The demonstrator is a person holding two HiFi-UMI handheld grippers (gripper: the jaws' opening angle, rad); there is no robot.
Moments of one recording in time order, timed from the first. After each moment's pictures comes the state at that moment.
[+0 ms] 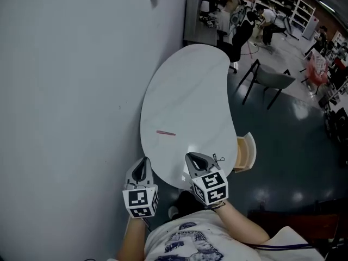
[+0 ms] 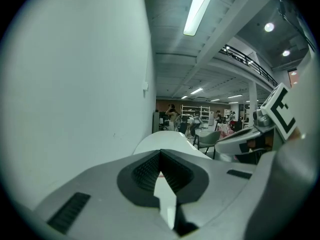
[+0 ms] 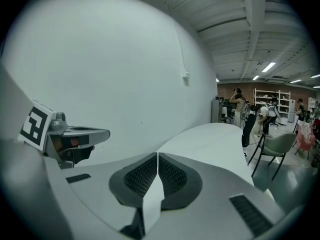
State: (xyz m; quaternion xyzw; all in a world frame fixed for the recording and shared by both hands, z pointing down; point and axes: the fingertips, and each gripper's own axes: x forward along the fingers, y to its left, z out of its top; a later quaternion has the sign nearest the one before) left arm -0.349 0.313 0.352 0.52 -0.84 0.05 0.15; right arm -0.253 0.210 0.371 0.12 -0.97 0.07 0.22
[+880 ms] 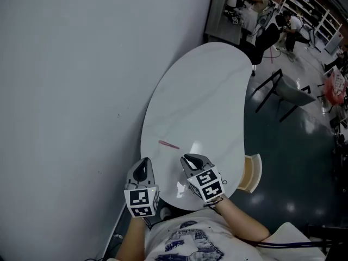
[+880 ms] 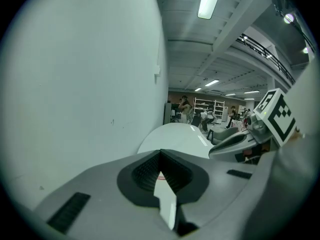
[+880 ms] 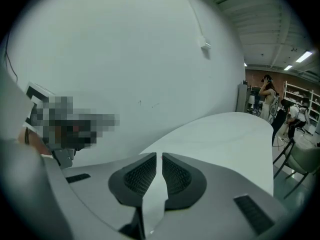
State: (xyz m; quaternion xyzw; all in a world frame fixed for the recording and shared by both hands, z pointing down) left arm -0.421 0.235 0.415 0.45 -0.87 0.05 0.20; right arm -0.350 0.137 0.453 -0.02 -0.95 0.06 0.31
